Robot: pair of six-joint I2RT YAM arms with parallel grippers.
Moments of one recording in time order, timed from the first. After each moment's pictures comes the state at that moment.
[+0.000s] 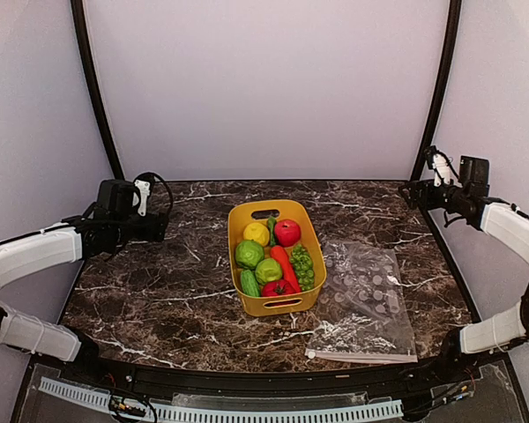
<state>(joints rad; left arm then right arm) -0.40 1.23 0.78 -0.14 -0.28 -0.03 -0.09 1.26 0.89 -0.09 -0.42 -0.12</state>
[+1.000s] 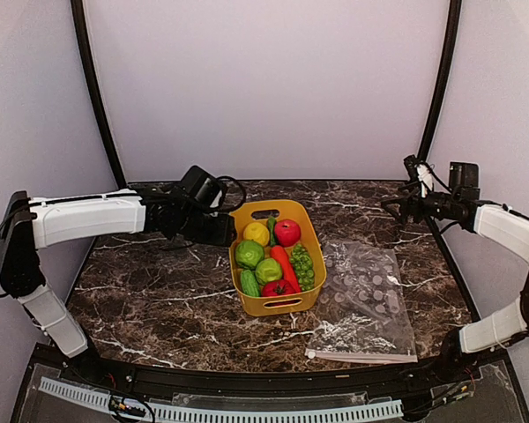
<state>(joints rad) -0.77 1.62 1.25 -0.50 -0.18 -0.49 -0.04 1.29 0.86 -0.09 -0.74 -0.34</state>
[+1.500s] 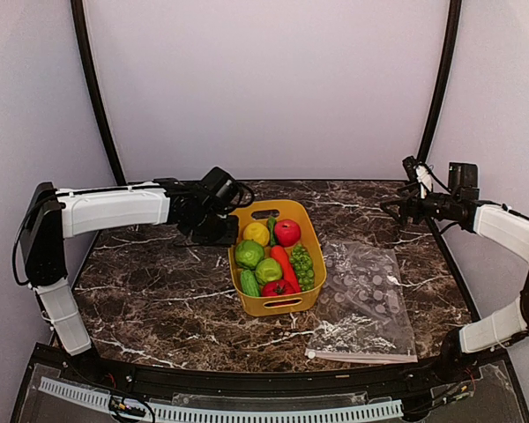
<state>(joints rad) -0.79 1.80 1.41 -0.65 -0.23 -0.61 -0.04 1.30 0.86 -0.10 -0.74 -0.36</state>
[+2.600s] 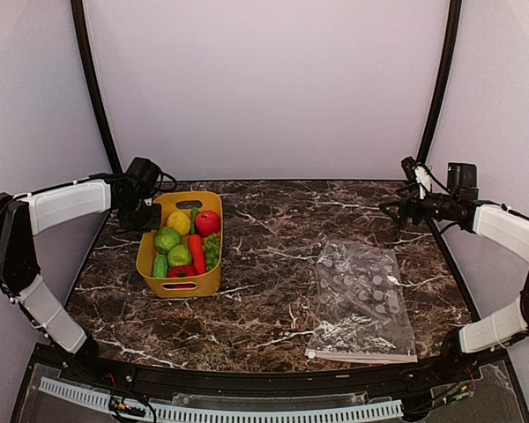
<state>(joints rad) -0.33 1.59 1.19 -0.67 -0.36 -0.31 -0.03 1.30 0.86 -0.11 -0.74 -0.37</state>
